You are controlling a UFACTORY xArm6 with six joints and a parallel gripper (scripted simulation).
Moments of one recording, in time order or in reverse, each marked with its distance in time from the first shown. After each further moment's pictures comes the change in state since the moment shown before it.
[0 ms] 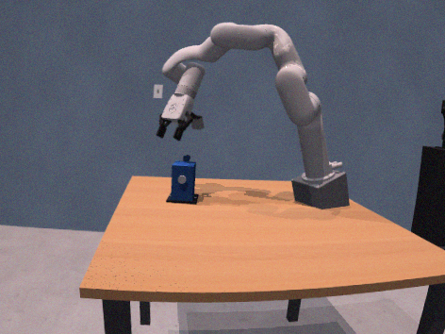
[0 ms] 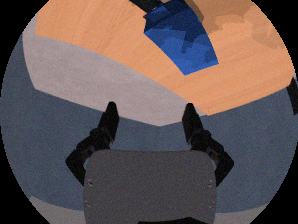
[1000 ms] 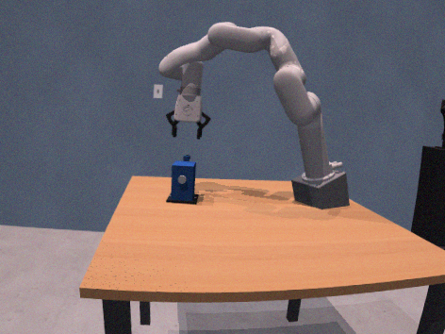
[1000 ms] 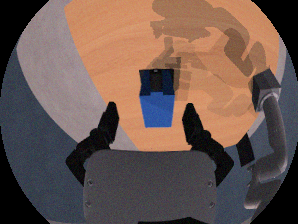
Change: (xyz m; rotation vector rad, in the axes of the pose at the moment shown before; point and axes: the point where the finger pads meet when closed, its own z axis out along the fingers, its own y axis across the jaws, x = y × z) arm 0.097 -0.018 -0.039 -0.137 0.344 -0.620
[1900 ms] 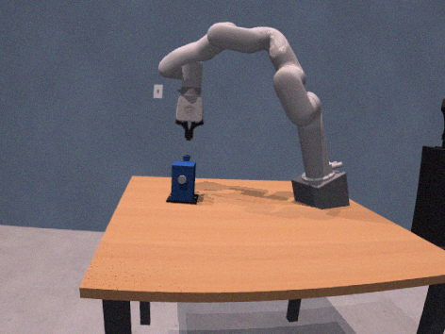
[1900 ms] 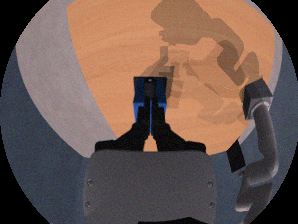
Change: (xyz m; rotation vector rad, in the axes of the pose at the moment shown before) arm 0.016 0.006 -0.003 -0.034 0.049 -0.090
